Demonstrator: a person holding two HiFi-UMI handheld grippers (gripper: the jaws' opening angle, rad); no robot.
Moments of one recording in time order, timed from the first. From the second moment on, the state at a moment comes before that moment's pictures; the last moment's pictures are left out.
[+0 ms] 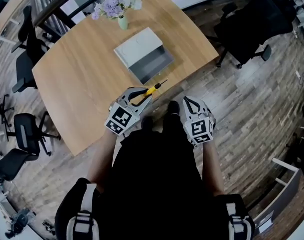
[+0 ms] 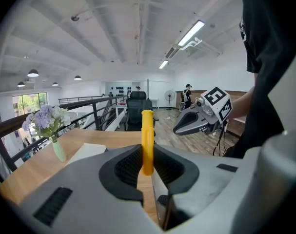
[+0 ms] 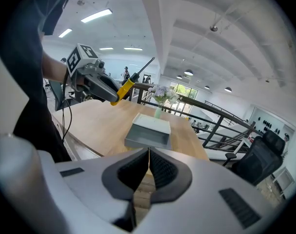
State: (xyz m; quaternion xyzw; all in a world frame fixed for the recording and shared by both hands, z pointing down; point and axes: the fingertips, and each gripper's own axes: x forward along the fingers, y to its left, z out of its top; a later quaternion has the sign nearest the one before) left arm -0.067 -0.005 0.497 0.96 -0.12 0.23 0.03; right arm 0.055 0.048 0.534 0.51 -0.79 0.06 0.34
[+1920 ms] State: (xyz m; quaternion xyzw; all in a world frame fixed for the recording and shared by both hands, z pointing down) left arm 0.000 -0.077 0.535 0.85 -0.39 0.33 0.09; right arm 0.150 -0.114 0.541 0.27 -0.91 -0.02 0.31
